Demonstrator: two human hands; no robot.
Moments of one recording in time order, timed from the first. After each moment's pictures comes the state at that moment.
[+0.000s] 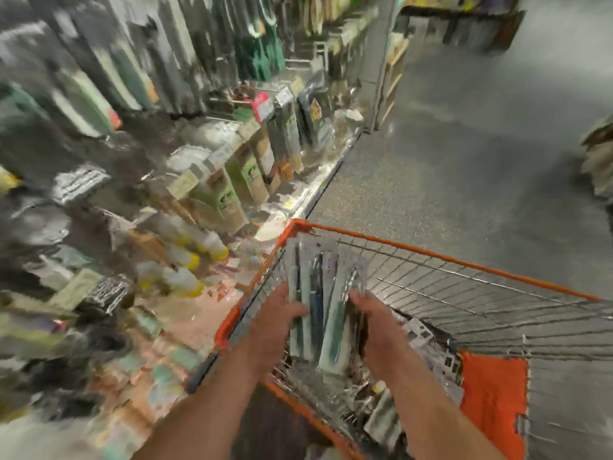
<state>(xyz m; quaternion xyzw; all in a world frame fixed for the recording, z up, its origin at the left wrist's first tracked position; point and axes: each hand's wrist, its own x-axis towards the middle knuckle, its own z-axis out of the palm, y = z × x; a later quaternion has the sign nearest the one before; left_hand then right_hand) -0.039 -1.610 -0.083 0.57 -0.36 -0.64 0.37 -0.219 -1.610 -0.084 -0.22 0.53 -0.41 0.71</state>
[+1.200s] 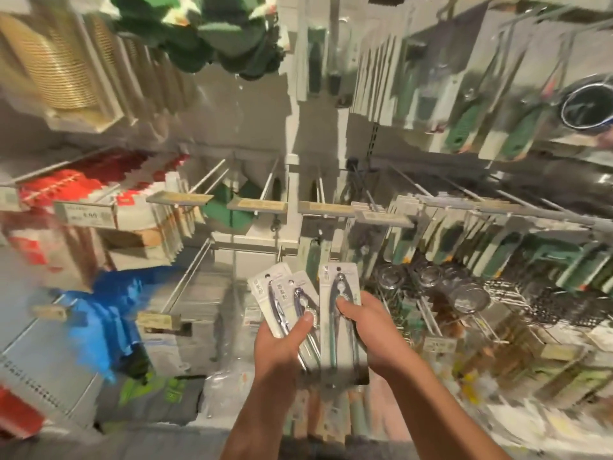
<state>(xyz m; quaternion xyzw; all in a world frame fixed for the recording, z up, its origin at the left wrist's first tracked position) 0.328 -1.284 0.050 0.56 0.03 -0.16 0.81 0.310 -1.438 0.073 -0.66 0.23 -0.06 0.71</state>
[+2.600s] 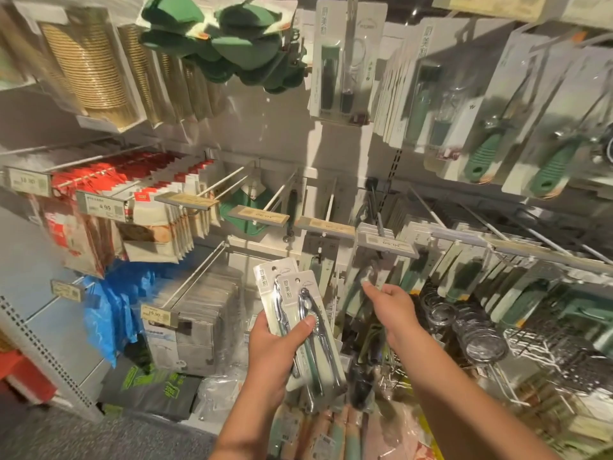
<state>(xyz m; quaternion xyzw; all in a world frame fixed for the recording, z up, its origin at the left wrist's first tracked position) 0.346 -1.320 0.055 0.57 0.06 -0.07 0.82 0.371 -1.527 0.092 -0.70 0.30 -0.10 0.64</state>
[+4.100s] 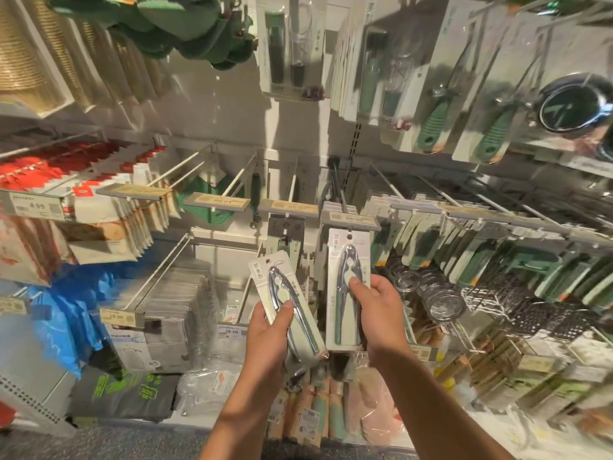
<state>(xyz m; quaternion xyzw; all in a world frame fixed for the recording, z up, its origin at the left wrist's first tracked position) 0.331 -1.347 0.058 0.57 0.05 -0.16 0.81 0.300 -1.503 0.093 -0.65 0.28 -0.19 0.68</state>
